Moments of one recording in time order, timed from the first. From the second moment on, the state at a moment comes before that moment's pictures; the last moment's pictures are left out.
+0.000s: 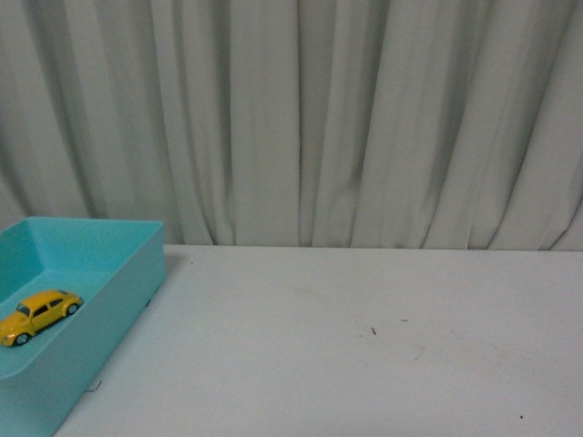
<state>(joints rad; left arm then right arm) 0.00 0.01 0.01 0.00 0.00 0.00 0.00 0.00 0.01 0.00 0.00 -0.01</state>
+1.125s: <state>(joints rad) 0.00 0.01 0.01 0.00 0.00 0.00 0.00 0.00 0.01 0.00 0.00 -0.01</state>
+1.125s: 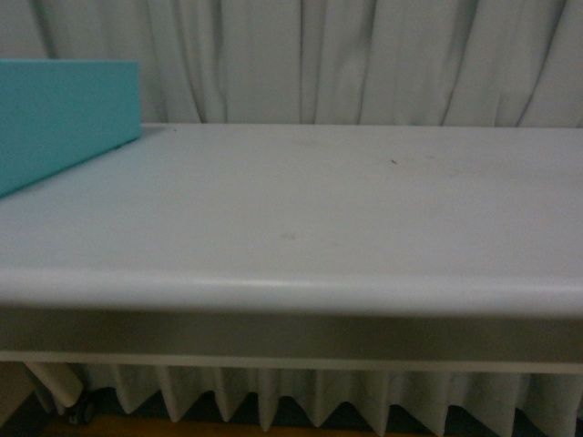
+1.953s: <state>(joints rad) 0.00 0.01 0.01 -0.01 0.00 0.00 0.00 0.00 0.01 -0.01 0.00 -0.01</state>
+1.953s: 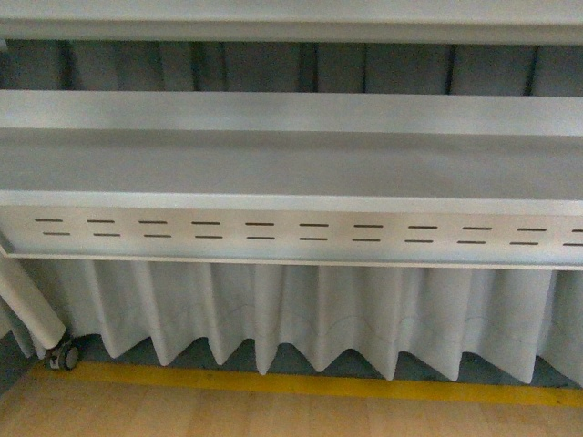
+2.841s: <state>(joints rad) 0.00 0.01 0.01 -0.01 0.00 0.00 0.00 0.00 0.01 -0.01 0.00 -0.01</state>
